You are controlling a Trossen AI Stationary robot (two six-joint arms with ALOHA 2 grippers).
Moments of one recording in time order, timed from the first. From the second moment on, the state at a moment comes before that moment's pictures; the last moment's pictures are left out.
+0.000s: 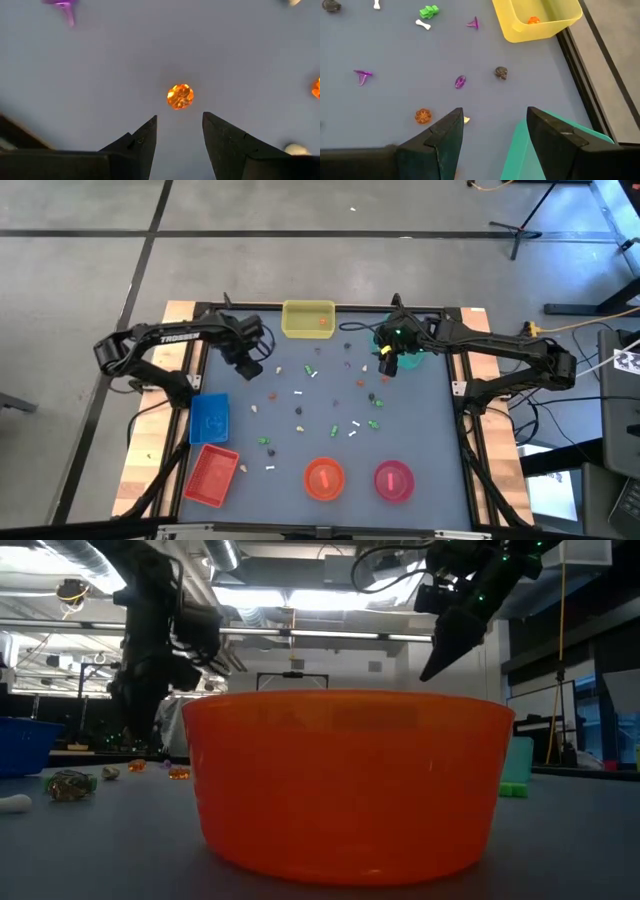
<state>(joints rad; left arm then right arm) 0.59 1.37 0.80 -0.95 0.01 -0.26 -0.35 1.26 0.97 -0.59 0.07 -0.21</state>
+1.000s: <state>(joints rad) 0.59 1.38 0.59 -0.65 0.04 -0.26 -0.35 1.26 0.97 -0.59 0.07 -0.21</state>
